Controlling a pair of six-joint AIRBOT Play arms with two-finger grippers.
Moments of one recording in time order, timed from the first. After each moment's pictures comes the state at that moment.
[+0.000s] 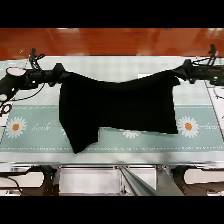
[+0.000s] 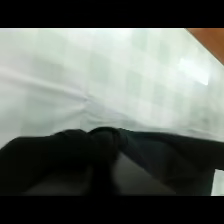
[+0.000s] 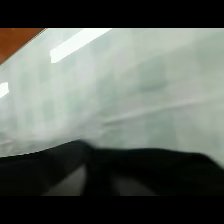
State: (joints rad) left arm 0.10 -1.53 1.14 0.52 -0.75 -1.22; right arm -0.33 -1.58 1.27 -0.54 0.99 1.17
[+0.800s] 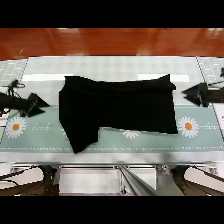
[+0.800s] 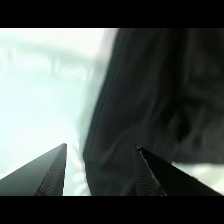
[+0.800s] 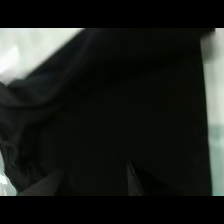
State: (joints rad) left arm 0.51 -1.39 0.92 0.92 -1.31 -1.28; right arm -0.59 -1.30 0.93 -0.66 1.31 1.09
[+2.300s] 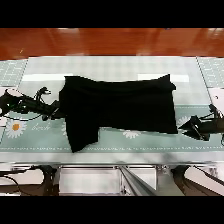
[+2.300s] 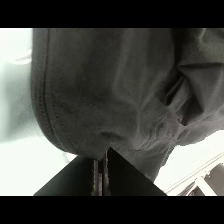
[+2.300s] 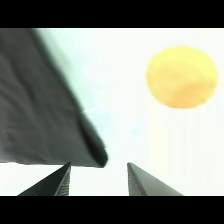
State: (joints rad) left arm 0.29 -1.51 0.86 0.85 -1.26 -1.22; right arm -0.71 -1.23 0.64 -1.07 1.33 1.30
